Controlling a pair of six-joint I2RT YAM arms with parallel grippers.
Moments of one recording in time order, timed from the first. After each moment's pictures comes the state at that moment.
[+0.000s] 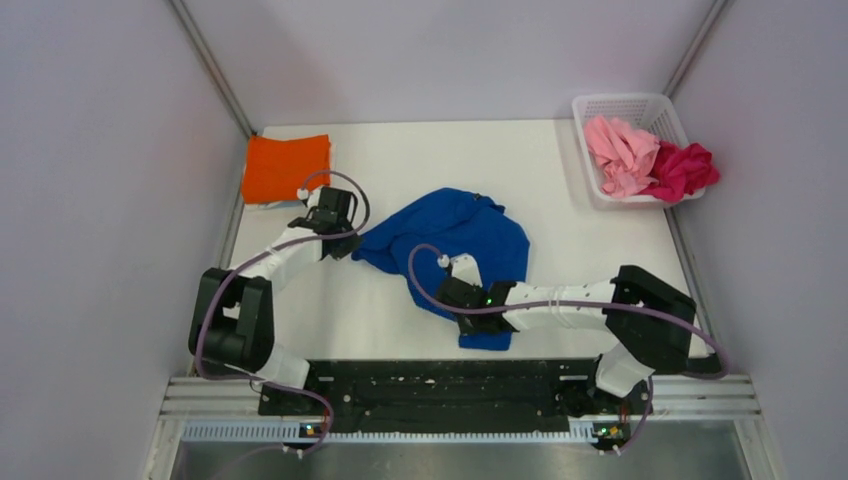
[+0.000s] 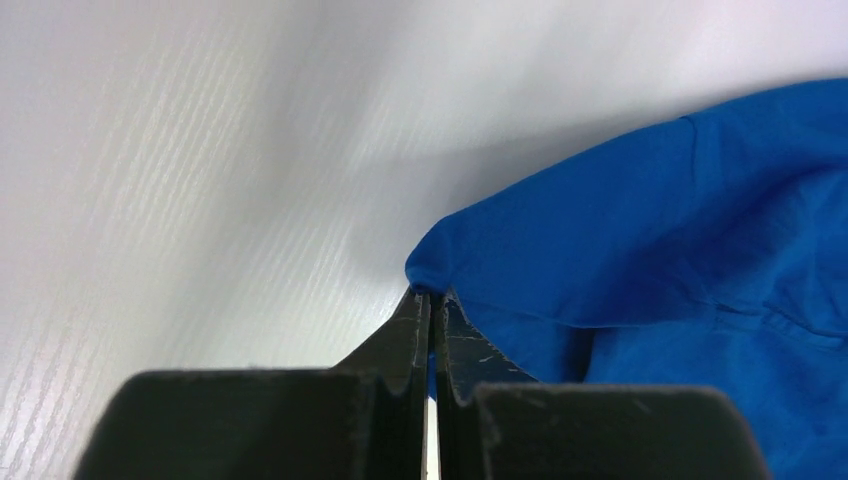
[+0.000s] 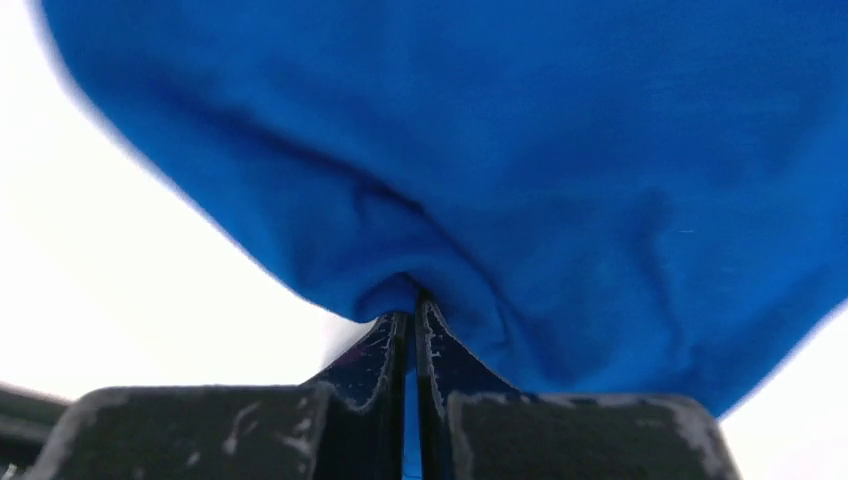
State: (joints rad) left arm -0.24 1.52 0.91 -0.38 -0.20 -0.76; right arm 1.17 1.58 0.84 -0.42 0.36 0.68
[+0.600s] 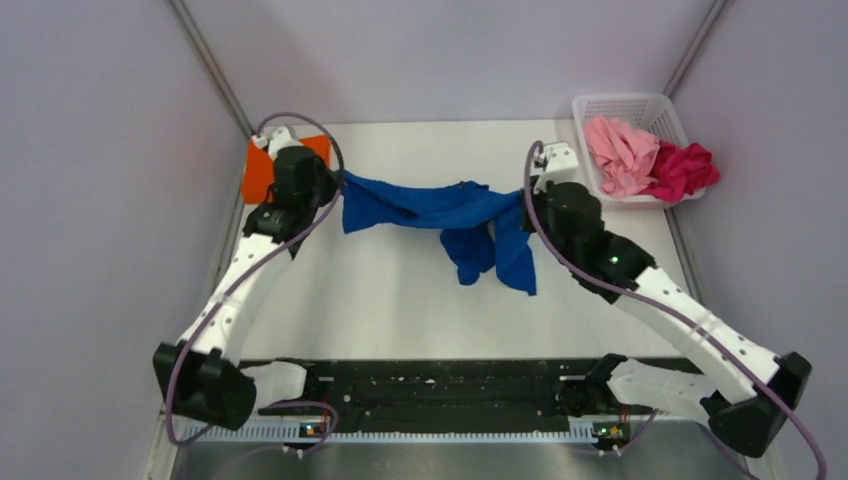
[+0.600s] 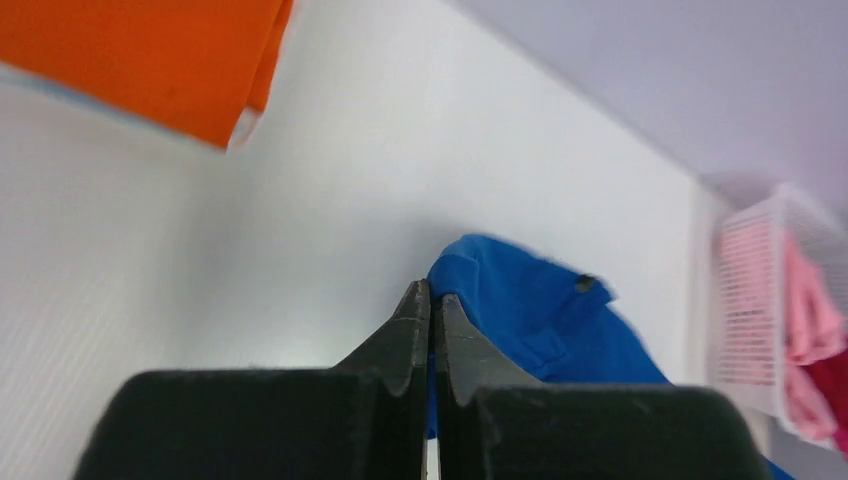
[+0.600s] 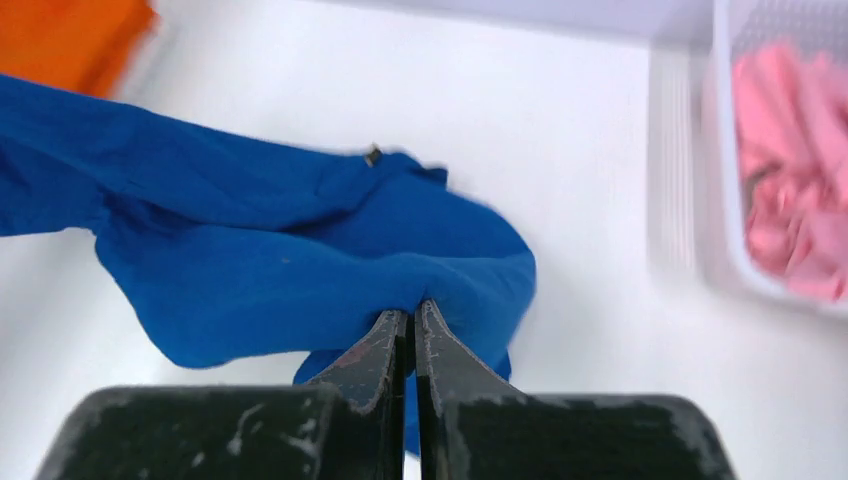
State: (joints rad) left arm -0.23 1.29 1.14 -0.37 -0.23 -0.71; right arm 0.72 1.07 1.00 -0.33 0.49 0.23
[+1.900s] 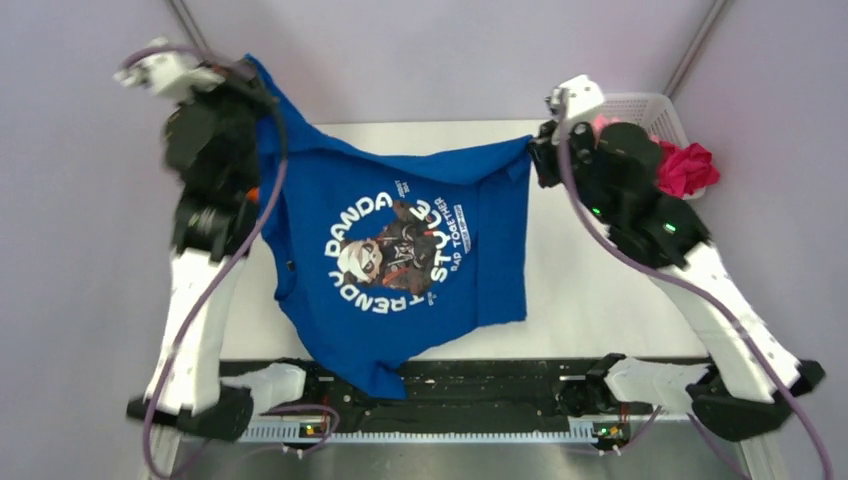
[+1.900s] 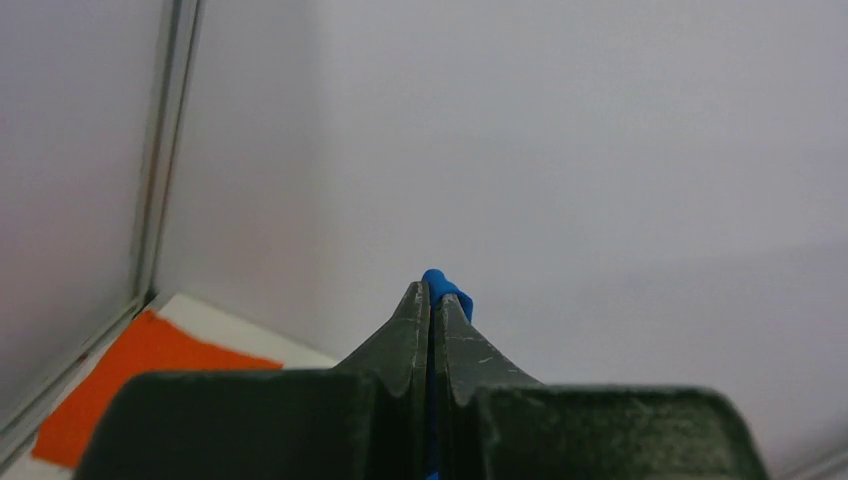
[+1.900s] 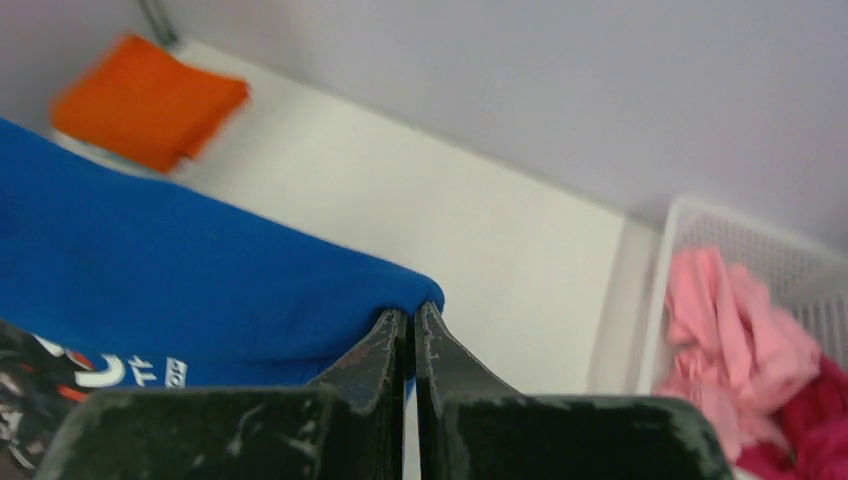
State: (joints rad) left arm -0.23 1.11 1.70 -0.20 -0.38 -0.39; right arm 0.69 1.11 1.63 -0.58 0.21 -0.09
